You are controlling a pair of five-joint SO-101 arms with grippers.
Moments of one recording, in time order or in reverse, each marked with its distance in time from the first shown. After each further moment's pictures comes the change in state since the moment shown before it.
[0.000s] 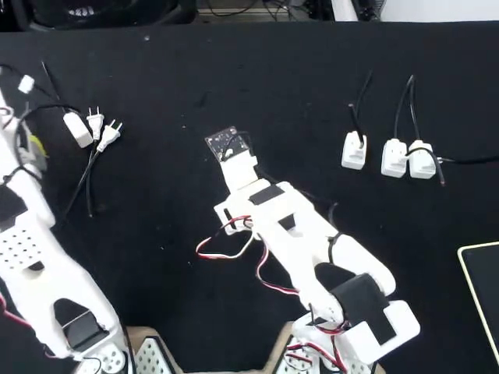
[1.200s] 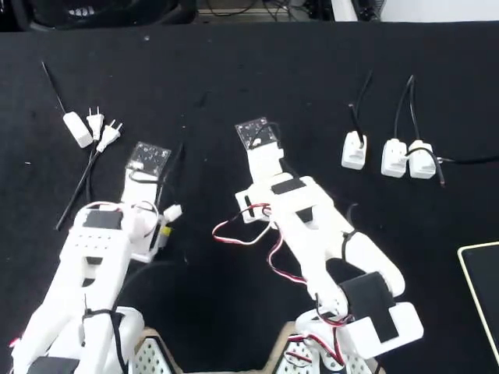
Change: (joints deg) left arm 38.0 -78.3 114.7 -49.0 2.1; right arm 8.3 0.0 0.1 -0.7 -0.1
